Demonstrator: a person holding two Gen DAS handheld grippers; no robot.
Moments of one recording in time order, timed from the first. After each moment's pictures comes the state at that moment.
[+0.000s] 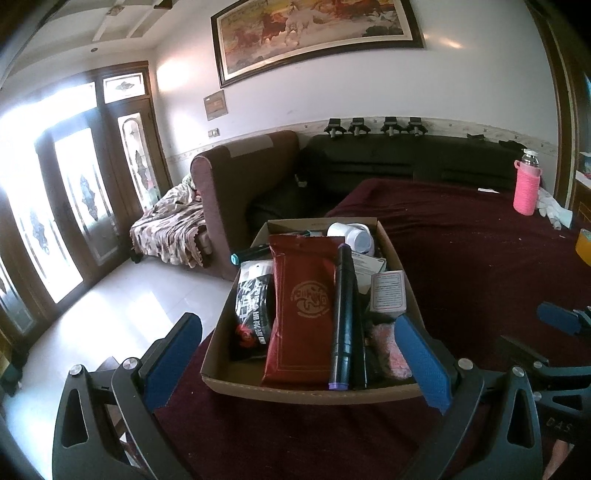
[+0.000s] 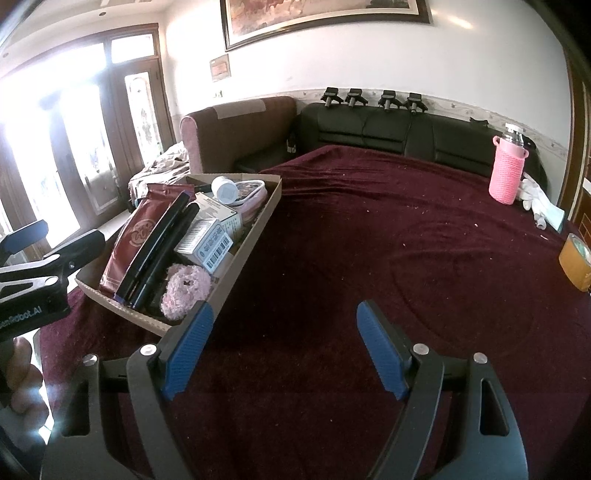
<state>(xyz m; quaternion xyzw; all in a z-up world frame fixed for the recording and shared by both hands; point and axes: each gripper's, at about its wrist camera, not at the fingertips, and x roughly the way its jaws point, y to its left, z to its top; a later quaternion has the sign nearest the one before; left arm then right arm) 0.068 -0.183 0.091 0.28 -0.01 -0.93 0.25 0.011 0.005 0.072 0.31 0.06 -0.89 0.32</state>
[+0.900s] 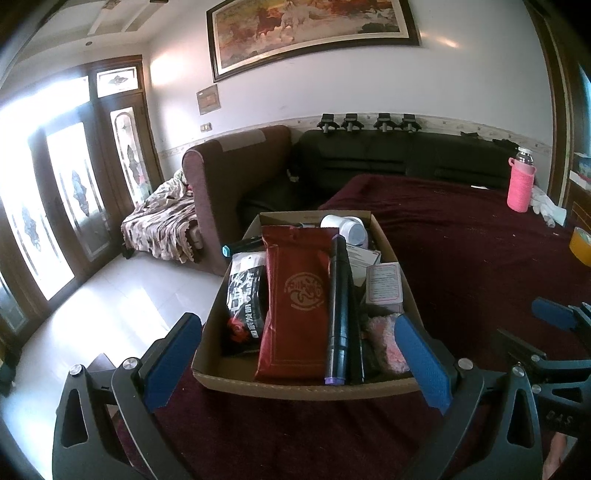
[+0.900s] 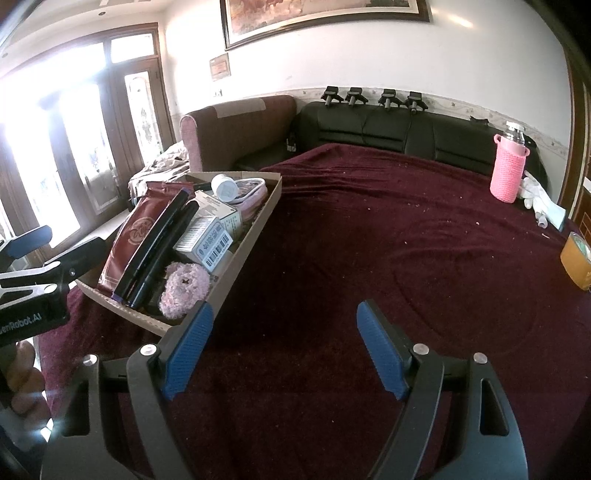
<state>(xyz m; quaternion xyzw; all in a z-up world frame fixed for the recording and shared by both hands) 0.071 -0.186 0.086 0.29 0.00 -0.93 0.23 0.012 0.004 0.072 0.31 0.06 -0.89 0.32</state>
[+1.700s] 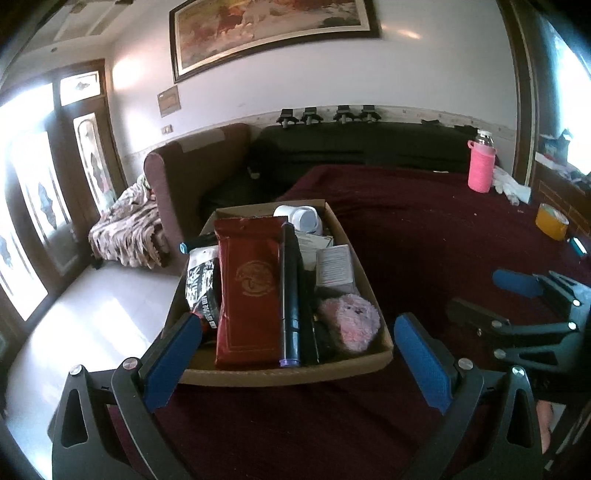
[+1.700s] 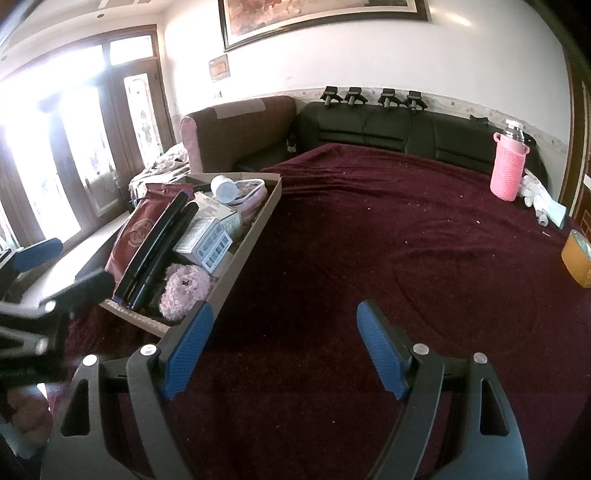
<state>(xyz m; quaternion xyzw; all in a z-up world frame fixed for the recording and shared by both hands) 0.073 -0.164 0.082 0.30 -0.02 -0.94 0.16 0.011 0.005 0.074 0.31 0.06 -0.89 0.32</state>
